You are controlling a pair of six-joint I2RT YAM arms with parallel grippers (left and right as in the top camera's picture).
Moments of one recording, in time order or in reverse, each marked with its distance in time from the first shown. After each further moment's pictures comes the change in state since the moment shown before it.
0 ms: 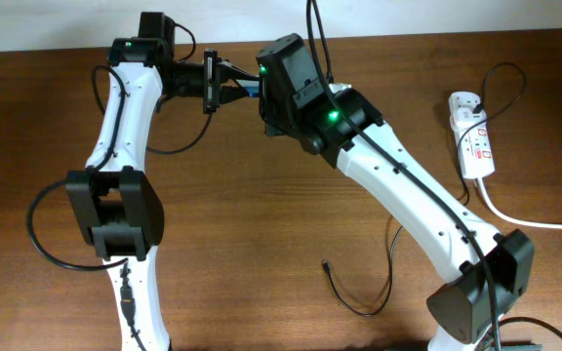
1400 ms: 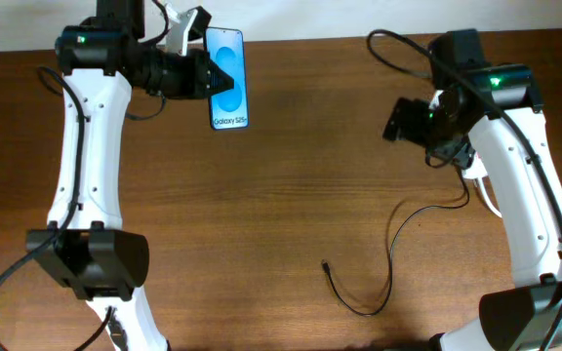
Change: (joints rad) left arm 0.005 -0.297 0.011 -0.113 -0.626 1.117; right arm -0.523 -0.174 -0.102 -0.690 -0.164 -1.532
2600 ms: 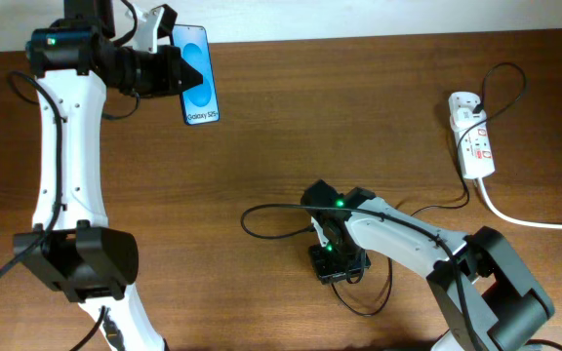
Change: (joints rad) left arm 0.090 0.000 0.000 0.010 -0.089 -0.021; right arm 0.529 0.045 -0.818 0.502 -0.253 -0.133
